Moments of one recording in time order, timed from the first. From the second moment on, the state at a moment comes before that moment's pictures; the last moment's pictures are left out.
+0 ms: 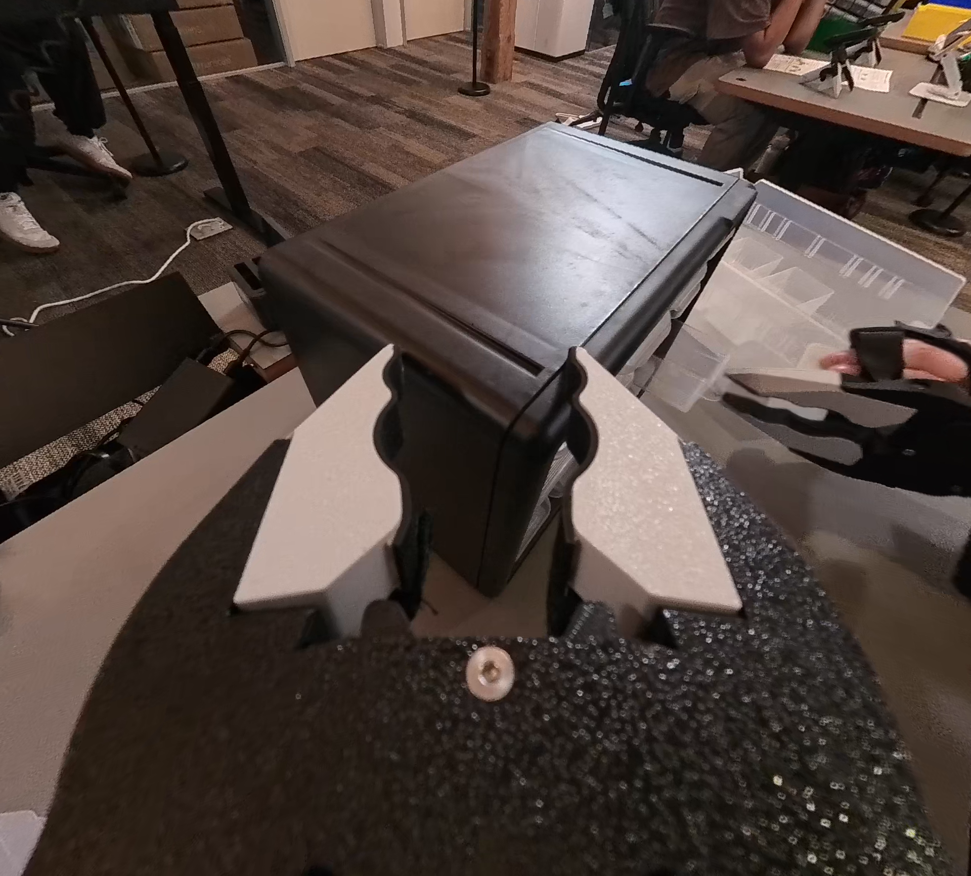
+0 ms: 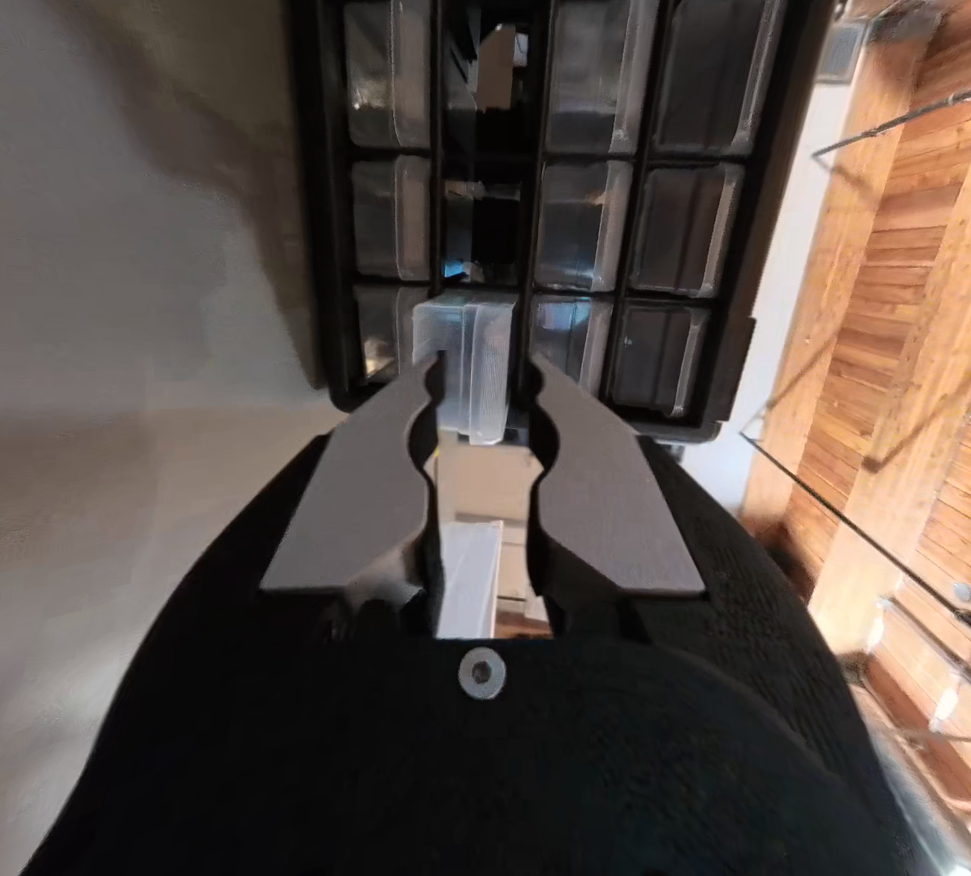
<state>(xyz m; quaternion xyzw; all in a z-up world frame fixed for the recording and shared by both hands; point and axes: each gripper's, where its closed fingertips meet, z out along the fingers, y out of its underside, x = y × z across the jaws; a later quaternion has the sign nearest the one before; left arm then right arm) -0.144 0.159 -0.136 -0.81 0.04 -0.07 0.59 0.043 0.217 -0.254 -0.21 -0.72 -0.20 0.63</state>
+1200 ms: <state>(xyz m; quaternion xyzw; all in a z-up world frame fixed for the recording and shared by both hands) -0.146 0.159 -0.137 -0.80 0.04 -0.08 0.59 0.089 0.176 -0.252 -0.42 -0.77 -0.03 0.48</state>
